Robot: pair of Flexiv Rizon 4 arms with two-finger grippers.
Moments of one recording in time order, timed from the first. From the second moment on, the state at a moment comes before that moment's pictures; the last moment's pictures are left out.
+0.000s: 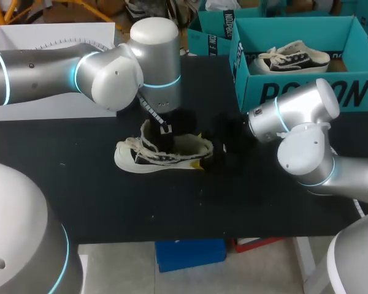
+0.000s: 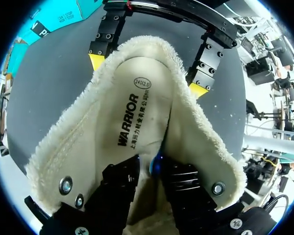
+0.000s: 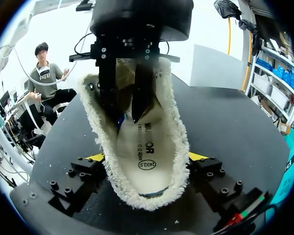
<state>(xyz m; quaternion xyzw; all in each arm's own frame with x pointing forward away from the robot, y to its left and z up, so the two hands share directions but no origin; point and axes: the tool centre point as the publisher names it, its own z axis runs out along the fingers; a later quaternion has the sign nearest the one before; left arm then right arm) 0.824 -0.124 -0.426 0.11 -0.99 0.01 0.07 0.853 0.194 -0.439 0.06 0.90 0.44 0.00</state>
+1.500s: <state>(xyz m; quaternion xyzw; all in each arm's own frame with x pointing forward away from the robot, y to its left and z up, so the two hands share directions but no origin) 0.842 -0.101 -0.430 0.13 -0.98 -0.01 -0.17 0.854 0.197 -0.439 0.06 0.90 0.44 0.00</state>
